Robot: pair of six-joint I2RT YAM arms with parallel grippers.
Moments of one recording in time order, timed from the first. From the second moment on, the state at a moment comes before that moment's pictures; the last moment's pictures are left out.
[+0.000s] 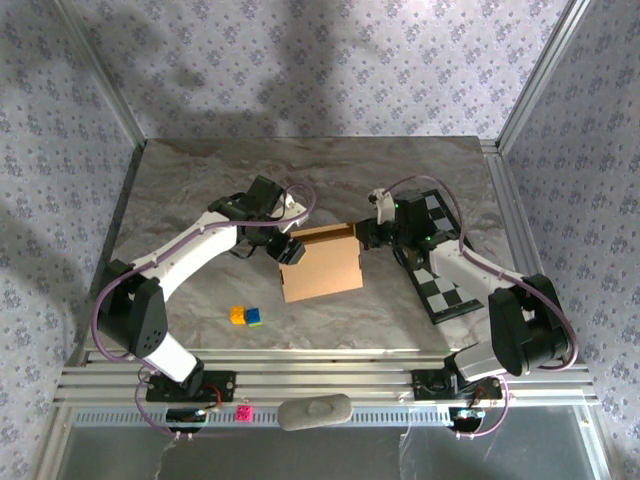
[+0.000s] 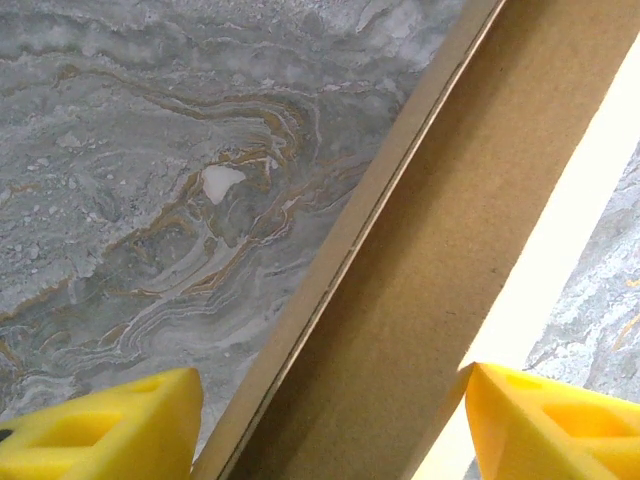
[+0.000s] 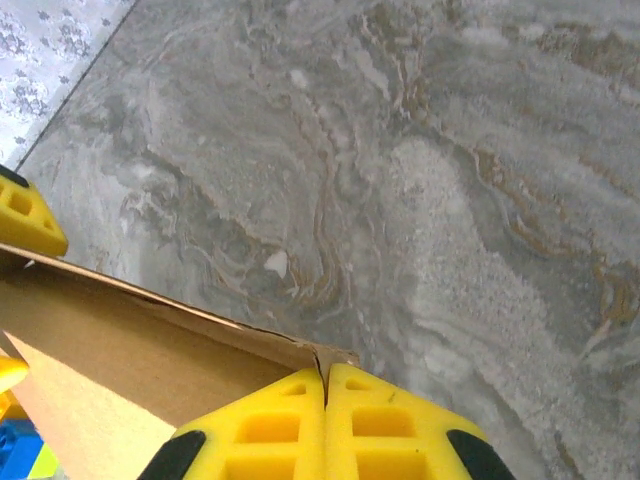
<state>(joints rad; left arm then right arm) -0.57 1.57 1.24 -0.79 0.20 0.13 0.40 1.43 0.82 -0.01 -0.43 0.25</state>
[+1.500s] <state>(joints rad) -0.46 1.47 1.33 -1.11 0.28 -0.51 0.43 1.40 0.80 -0.06 -0.38 0.24</state>
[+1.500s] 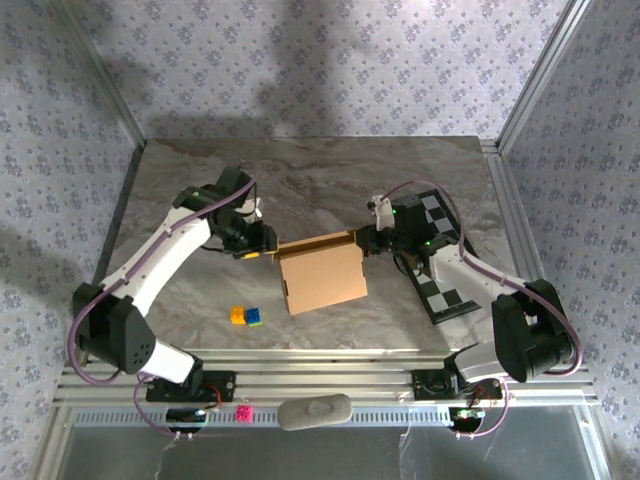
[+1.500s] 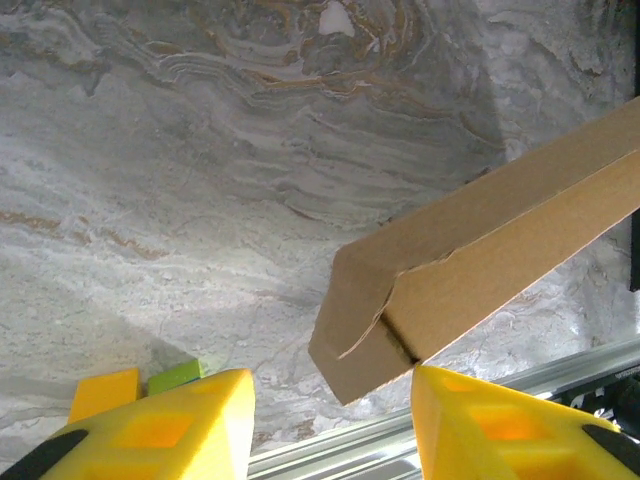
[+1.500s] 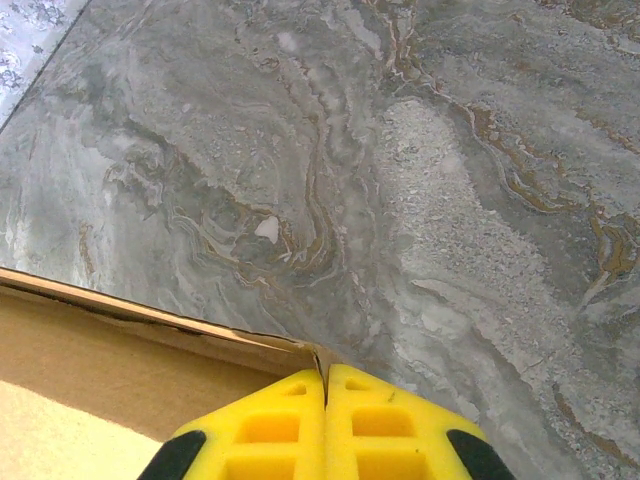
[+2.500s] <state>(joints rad) -0.50 1.61 1.40 -1.13 0.24 -0.47 0.43 1.40 0.80 -0.06 -0.38 0.24</state>
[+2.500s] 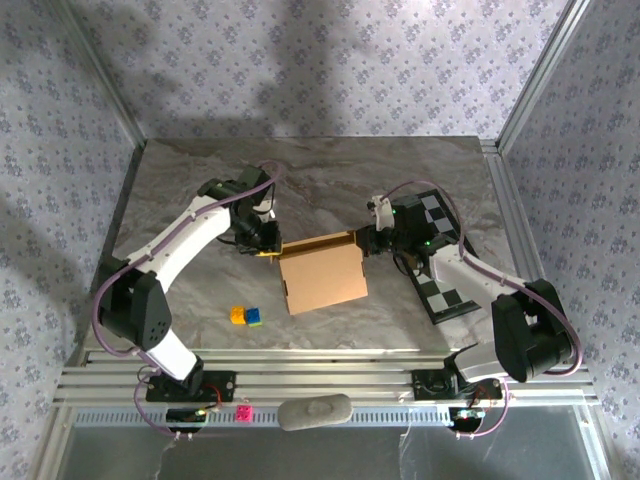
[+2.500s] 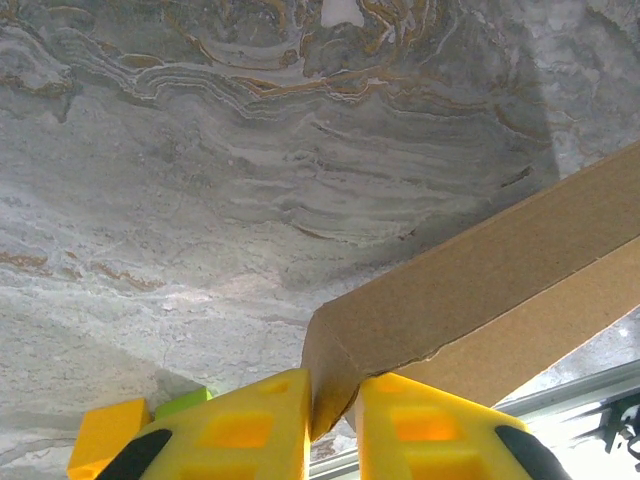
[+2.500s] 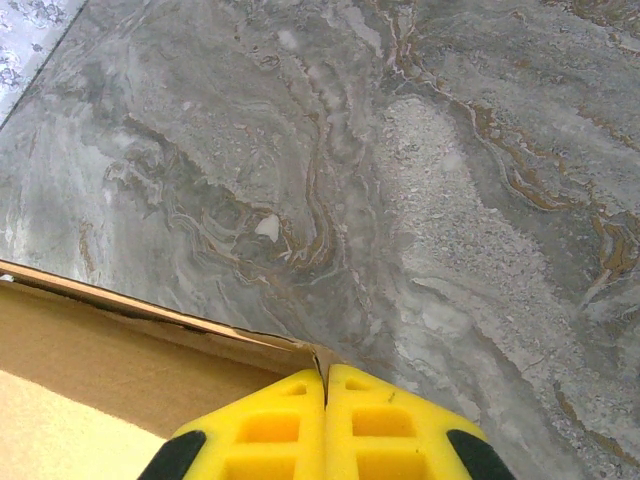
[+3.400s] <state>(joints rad) -0.47 1.74 1.59 -1.28 0.30 -0.60 0.44 1.40 0.82 -0.07 -0.34 0.23</state>
